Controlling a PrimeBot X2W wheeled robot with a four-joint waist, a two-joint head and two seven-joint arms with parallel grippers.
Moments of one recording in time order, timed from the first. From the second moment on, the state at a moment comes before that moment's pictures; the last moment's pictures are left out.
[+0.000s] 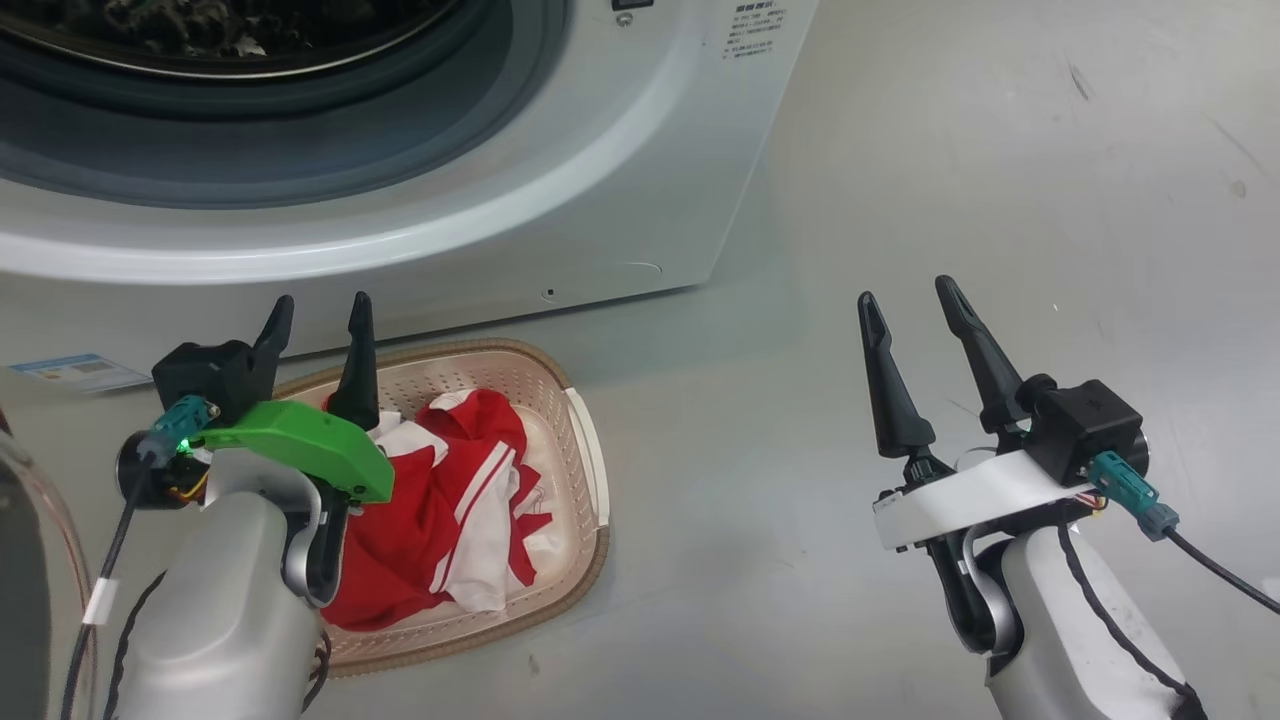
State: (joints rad) left arm -0.53 0.07 -0.24 0.70 -0.50 -0.10 -0.26; right arm -0.24 -0.05 0.29 0.17 0.33 0.01 -0.26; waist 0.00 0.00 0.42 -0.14
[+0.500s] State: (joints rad) left arm -0.45 0.08 -0.19 0.43 -0.43 -0.07 -0.26; right arm -0.16 -0.05 0.25 0.17 0.31 0.02 -0.26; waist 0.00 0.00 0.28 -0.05
